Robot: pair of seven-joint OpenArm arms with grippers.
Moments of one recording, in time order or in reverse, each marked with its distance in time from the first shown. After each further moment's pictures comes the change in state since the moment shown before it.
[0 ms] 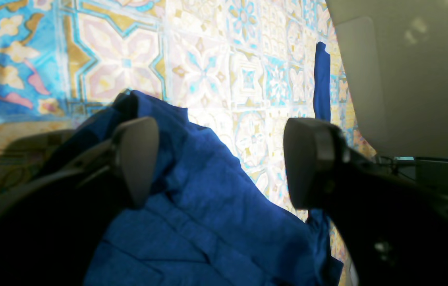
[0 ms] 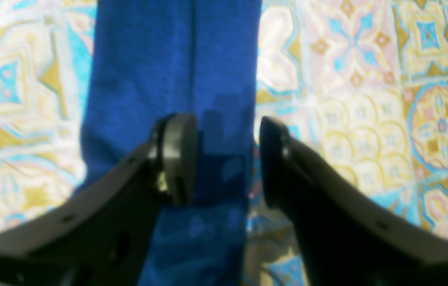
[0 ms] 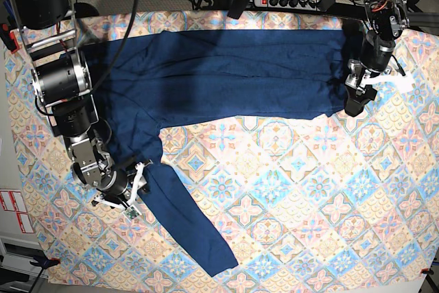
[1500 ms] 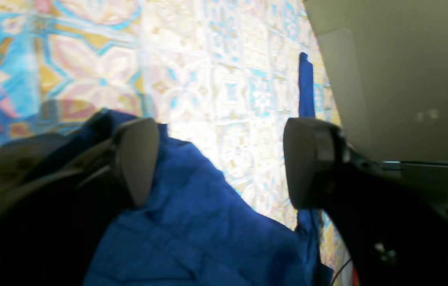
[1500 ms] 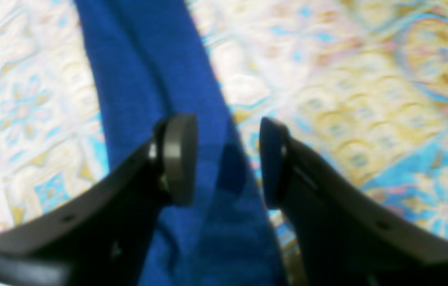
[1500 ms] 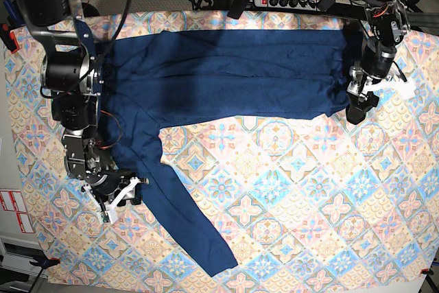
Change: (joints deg) left arm -2.1 0.0 0.0 0.0 -0.8 0.1 -0.2; right arm -2.8 -2.6 30.3 -0.3 -0.2 0.2 -1.8
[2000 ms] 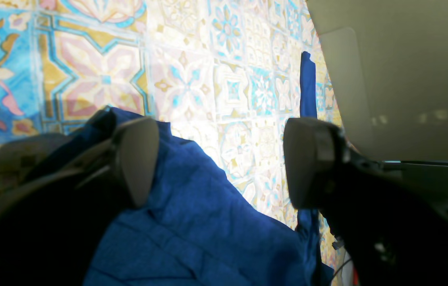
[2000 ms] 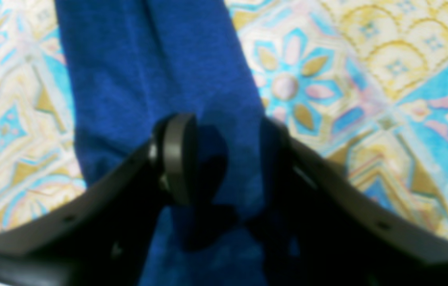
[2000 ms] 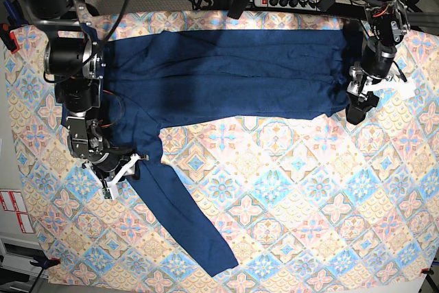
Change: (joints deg) left arm 0.1 0.0 0.0 0.0 0.0 0.0 0.0; right arm -5.0 0.5 -1.1 -0.1 -0.2 -0.4 0.0
